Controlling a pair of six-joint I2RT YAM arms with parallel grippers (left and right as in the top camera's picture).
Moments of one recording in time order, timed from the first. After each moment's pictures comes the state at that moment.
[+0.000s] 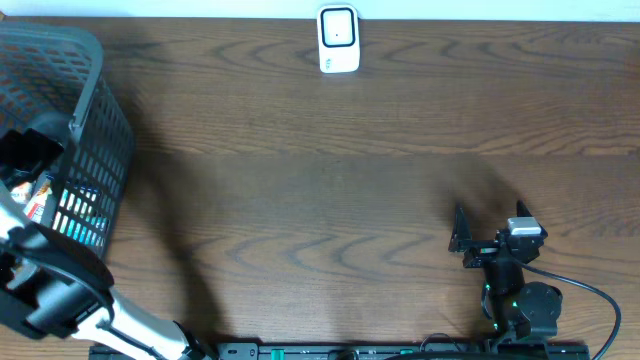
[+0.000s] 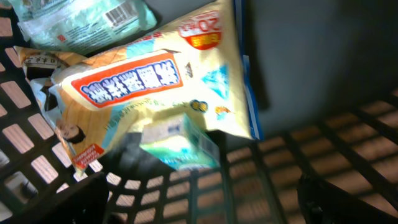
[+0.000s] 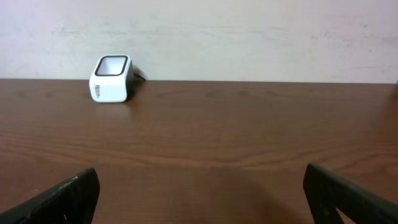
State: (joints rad) left arm 0.70 1.94 1.89 -1.45 -0.05 -0.34; right arm 0.01 0.01 0.01 -0.07 -0.05 0.02
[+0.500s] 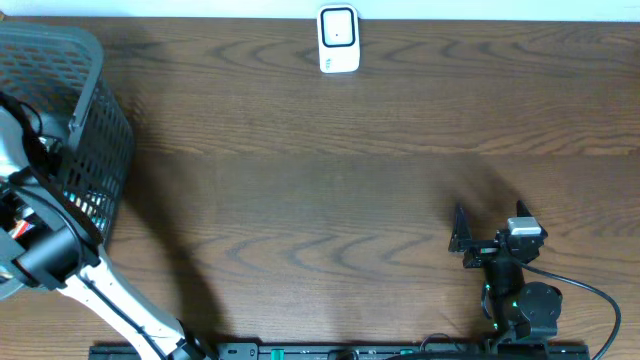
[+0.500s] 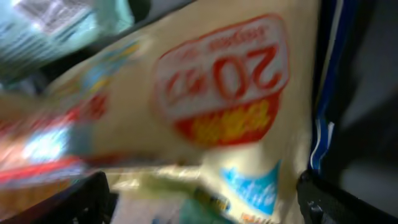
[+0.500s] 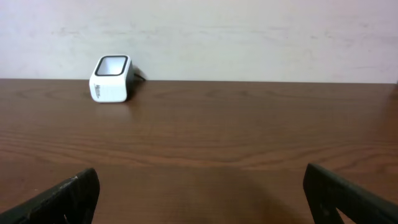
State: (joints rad) left arm 0.65 2.25 1.89 -1.42 -0.24 -0.42; right arm 0.01 0.01 0.01 -0.07 -0.05 0.02
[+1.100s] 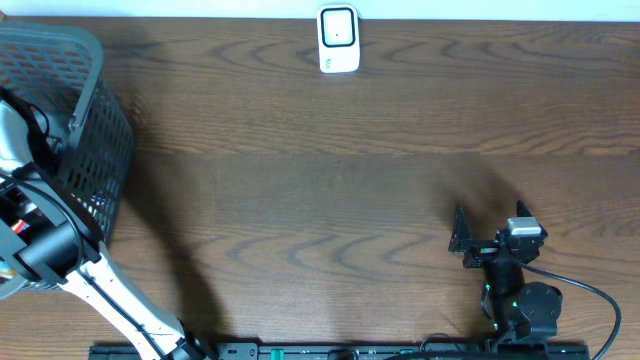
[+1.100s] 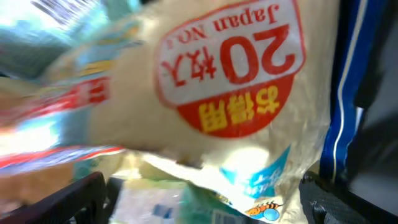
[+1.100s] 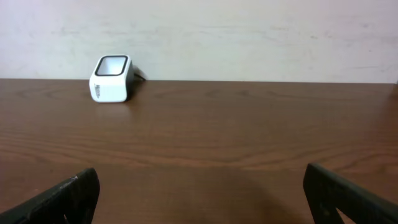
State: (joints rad) left arm 0.64 2.27 1.92 -1.48 -0.29 -0.41; right arm 0.01 0.01 0.01 -0.07 -0.05 0.02
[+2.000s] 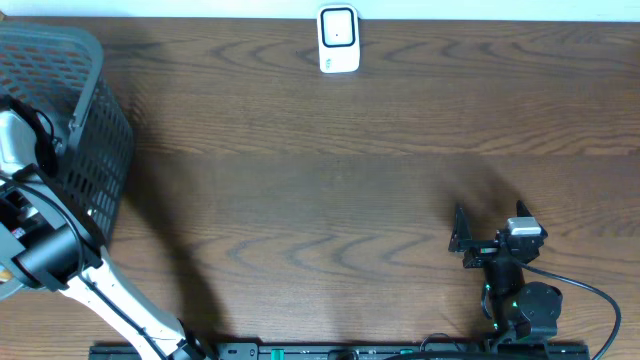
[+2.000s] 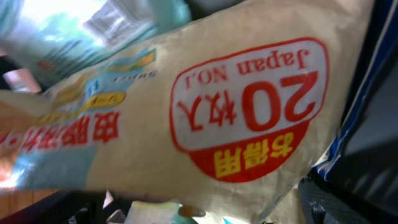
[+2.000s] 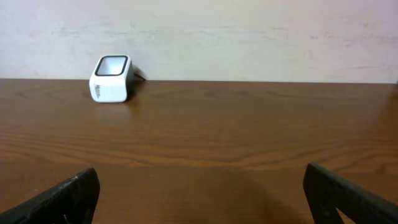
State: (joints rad) left arm 0.64 2.22 1.77 -1.34 -0.42 -0.40; right arm 0.01 0.01 0.01 -0.07 -0.05 0.02
